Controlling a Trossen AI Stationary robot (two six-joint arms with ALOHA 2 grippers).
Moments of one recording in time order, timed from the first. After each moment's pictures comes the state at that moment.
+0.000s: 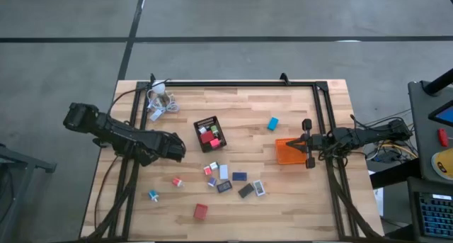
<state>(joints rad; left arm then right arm) -0.19 1.39 0.62 -1.01 -0.20 -2.38 0.23 0.08 0.03 -0.02 0.23 -0.11</state>
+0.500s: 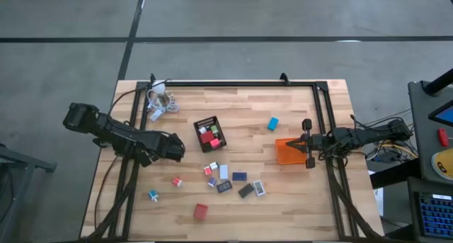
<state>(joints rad) -0.18 1.39 0.57 -0.94 -0.20 -2.37 0.23 0.08 0.03 -0.02 0.23 -0.11</state>
